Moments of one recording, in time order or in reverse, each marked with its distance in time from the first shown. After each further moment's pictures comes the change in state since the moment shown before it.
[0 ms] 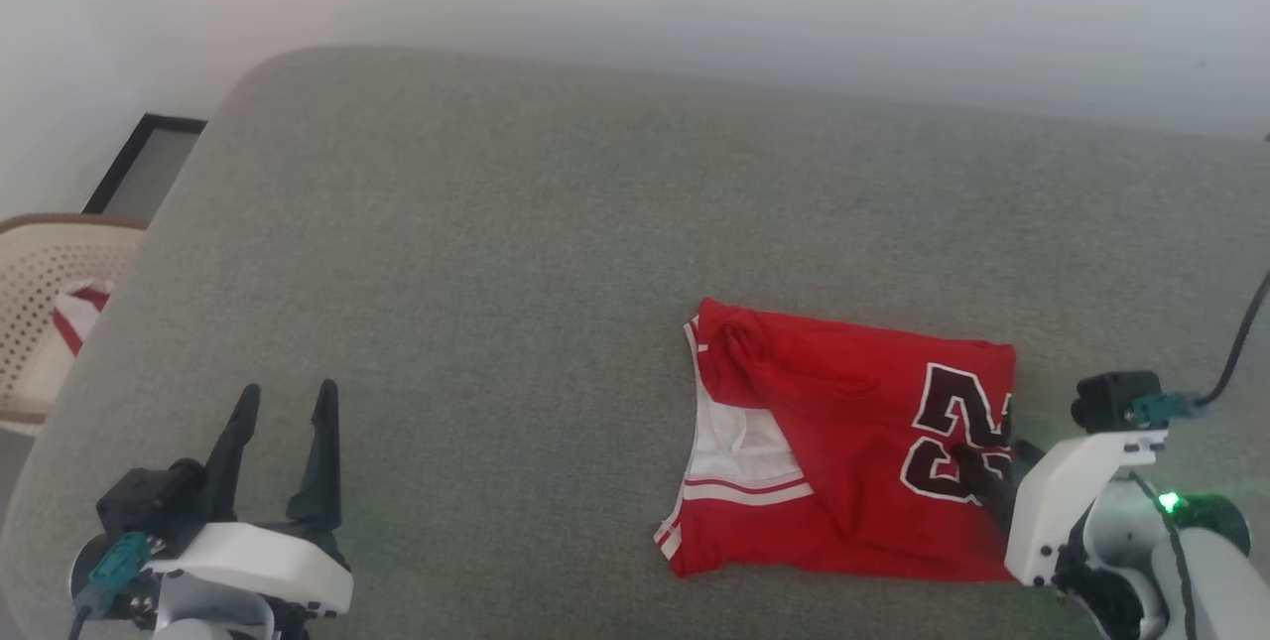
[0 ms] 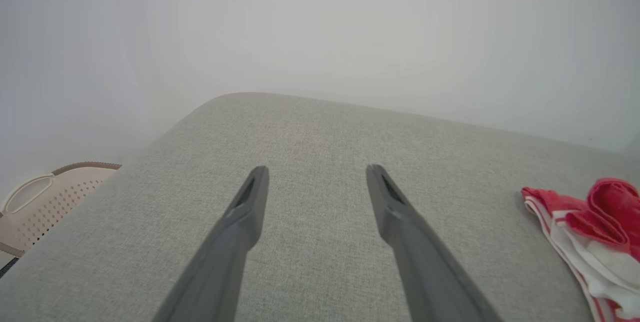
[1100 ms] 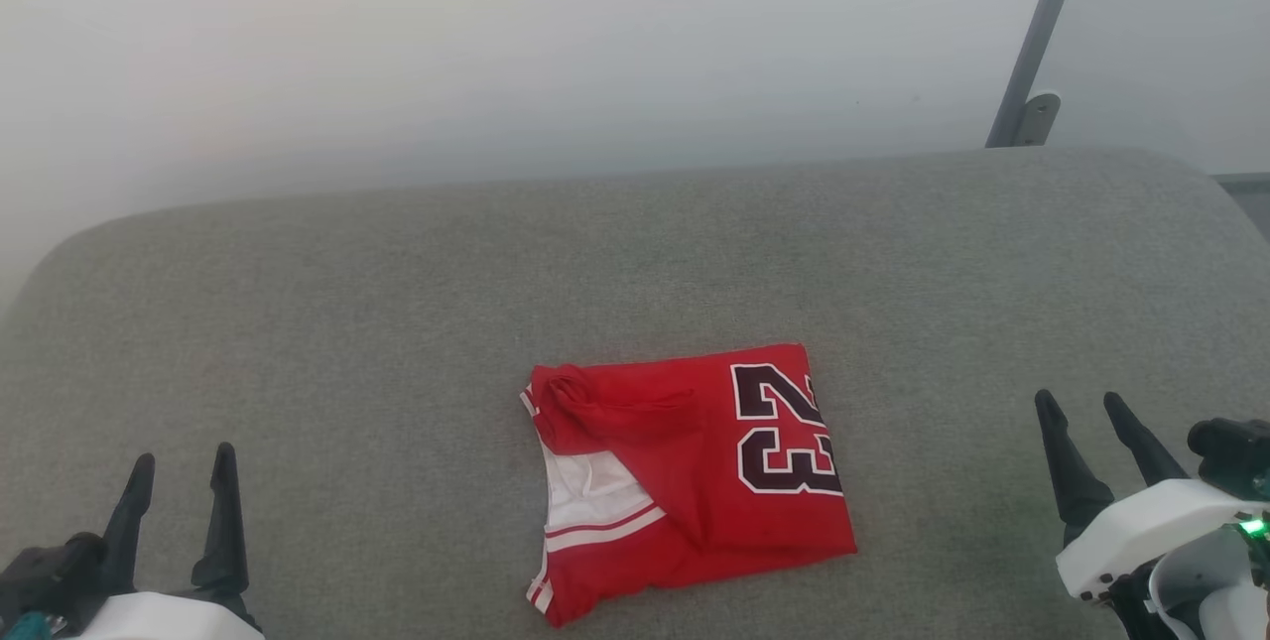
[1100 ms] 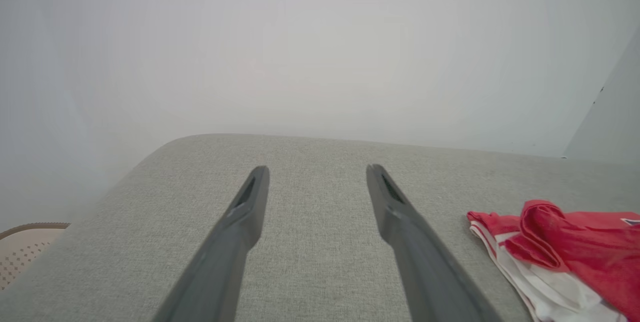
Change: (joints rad) left arm 0.118 0.027 0.143 -0.041 0.025 0.000 0.000; right arm 0.121 0.006 -0.117 -0.121 -0.007 0.000 -0.410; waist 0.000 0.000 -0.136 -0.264
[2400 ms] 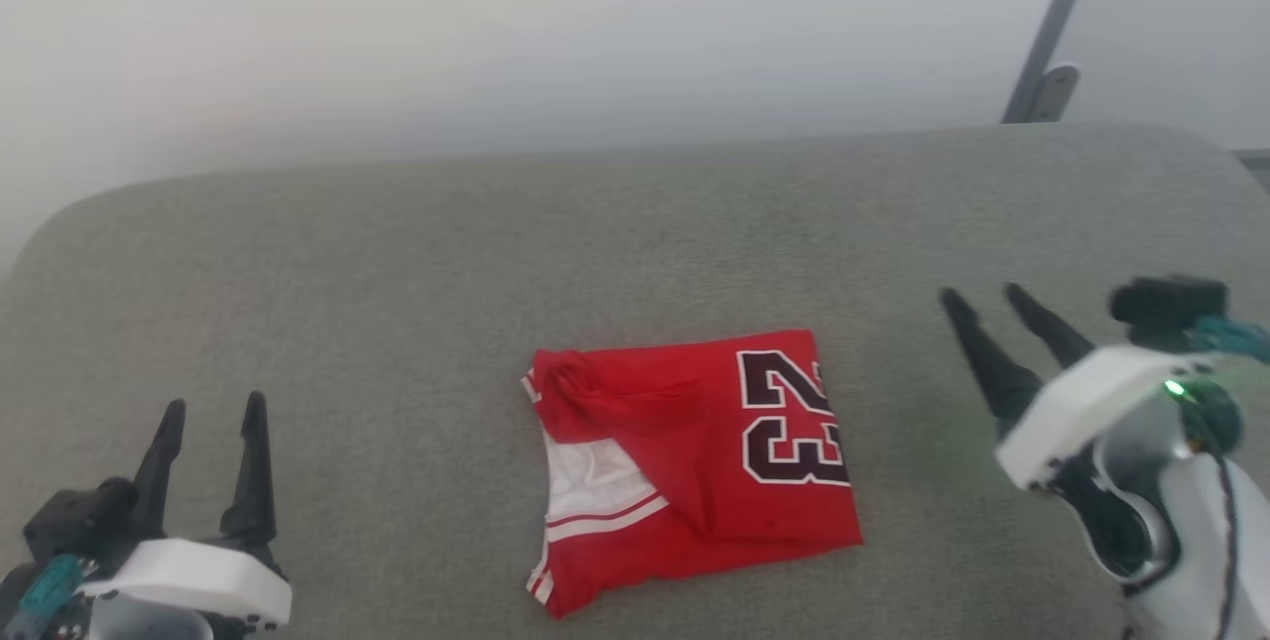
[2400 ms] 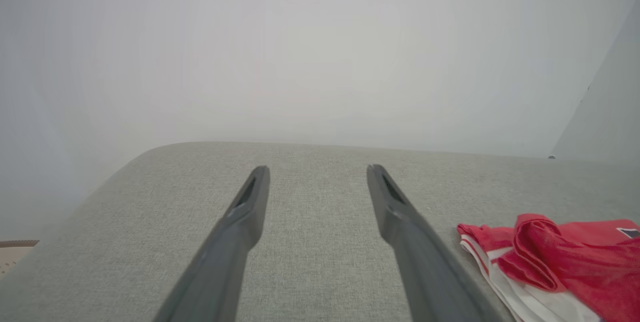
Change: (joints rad) left arm -0.102 0.000 -0.058 0.036 0.009 0.000 0.000; right arm -0.220 -0.021 0.171 -0.046 0.168 0.000 0.228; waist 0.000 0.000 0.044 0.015
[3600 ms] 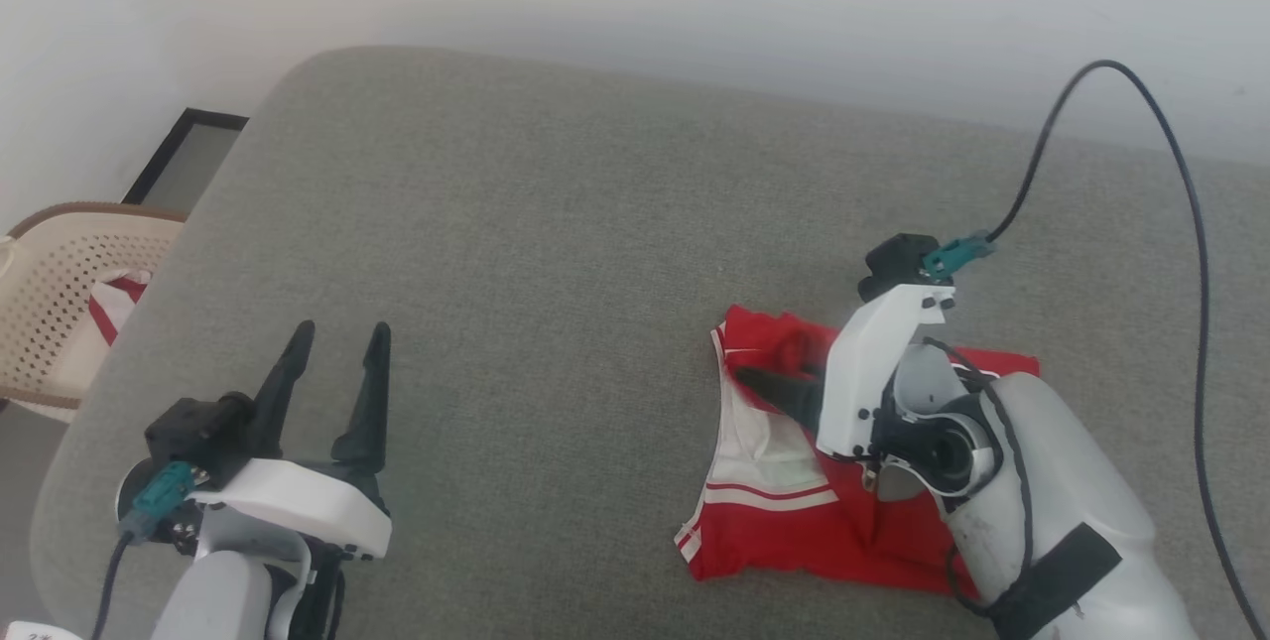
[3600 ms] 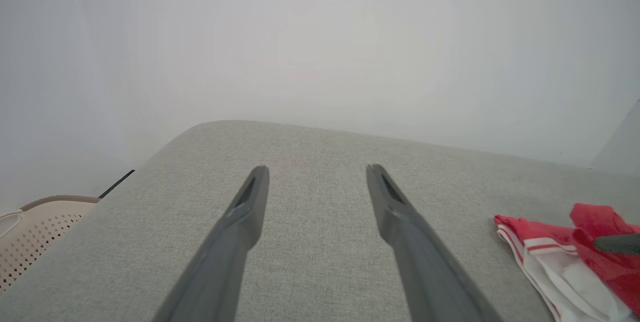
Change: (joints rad) left arm -0.145 -0.009 -0.204 0.059 -0.071 0.000 0.000; right arm -0.224 0.238 0.052 0.311 0.051 0.000 0.504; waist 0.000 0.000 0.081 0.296
